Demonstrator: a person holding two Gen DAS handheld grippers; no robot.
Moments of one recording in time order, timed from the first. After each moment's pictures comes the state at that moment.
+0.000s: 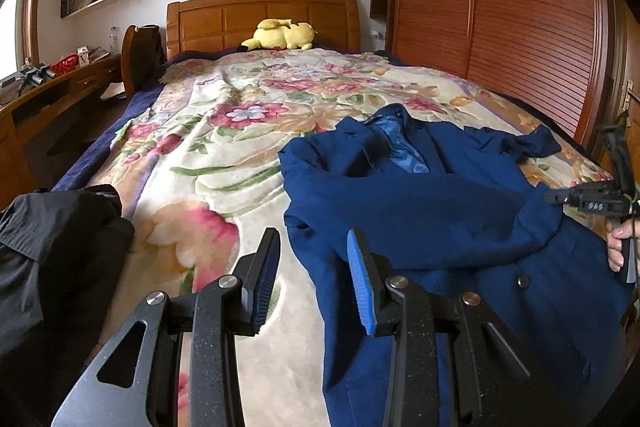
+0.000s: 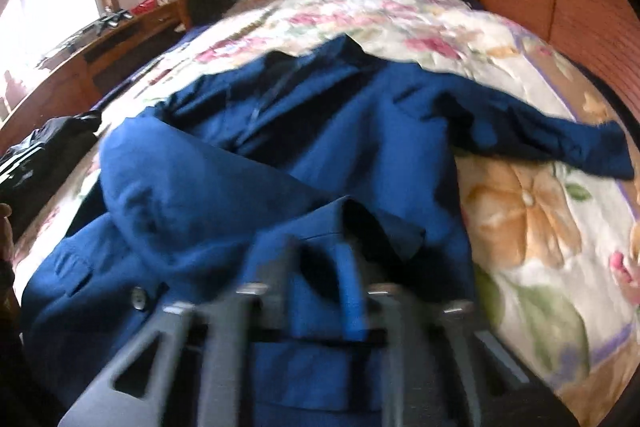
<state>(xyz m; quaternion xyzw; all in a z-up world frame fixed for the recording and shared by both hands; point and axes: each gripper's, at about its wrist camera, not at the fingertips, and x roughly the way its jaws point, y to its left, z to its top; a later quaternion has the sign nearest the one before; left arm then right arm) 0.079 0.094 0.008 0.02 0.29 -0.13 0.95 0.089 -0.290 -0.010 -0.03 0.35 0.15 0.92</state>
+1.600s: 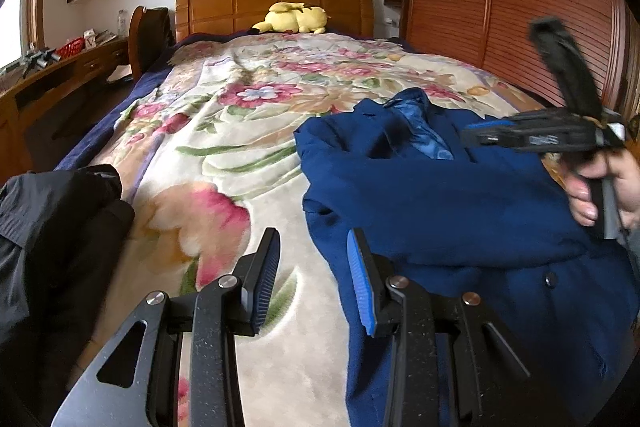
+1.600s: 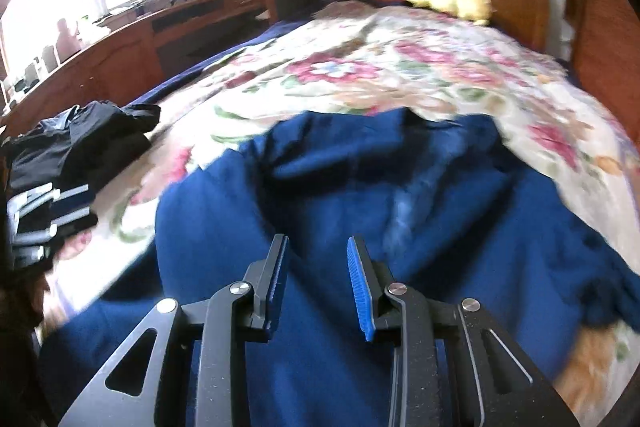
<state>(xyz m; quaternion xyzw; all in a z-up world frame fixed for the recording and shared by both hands) 0.103 0.105 -0.013 0.01 0.31 -0.11 0.94 0.183 -0.135 0.014 -0.11 0.34 0.28 0.89</state>
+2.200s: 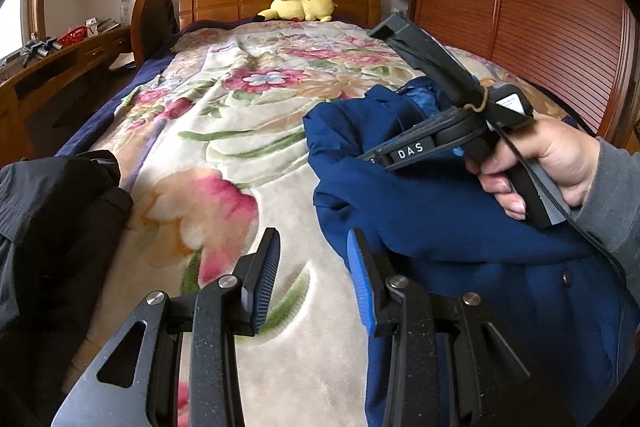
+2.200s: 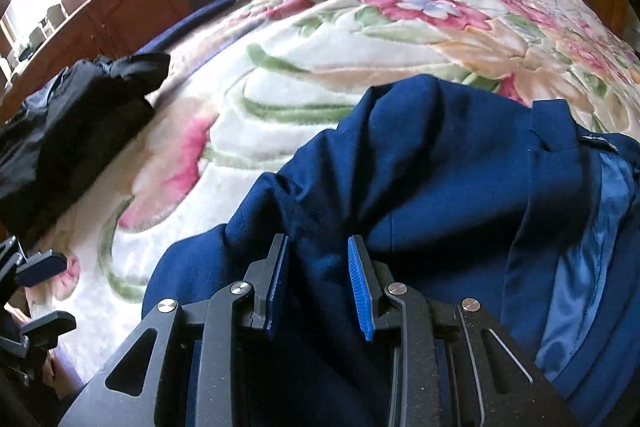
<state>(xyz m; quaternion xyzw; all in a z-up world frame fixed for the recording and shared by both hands) 0.116 0.108 -0.025 0.01 0.33 -0.10 0.94 0.290 -0.007 -0.050 -0.15 0.45 0.34 0.81</state>
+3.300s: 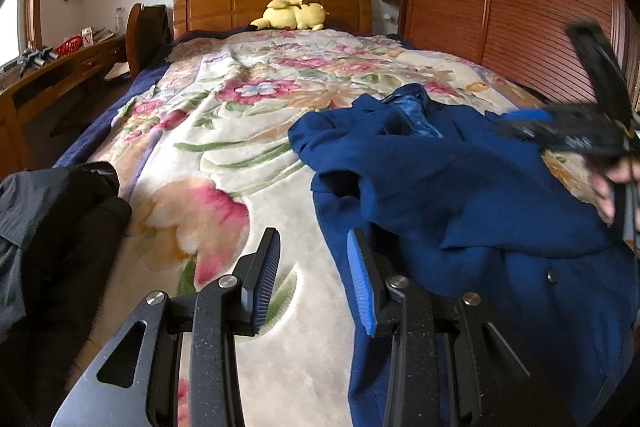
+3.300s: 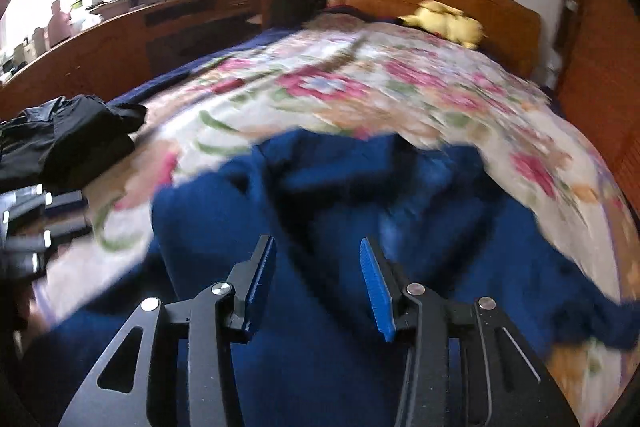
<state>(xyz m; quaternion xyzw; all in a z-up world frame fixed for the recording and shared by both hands) 0.101 0.101 -0.015 0.01 0.31 -0.12 0.94 0.147 -0.155 0.031 -0.14 0.31 0.20 0.92</state>
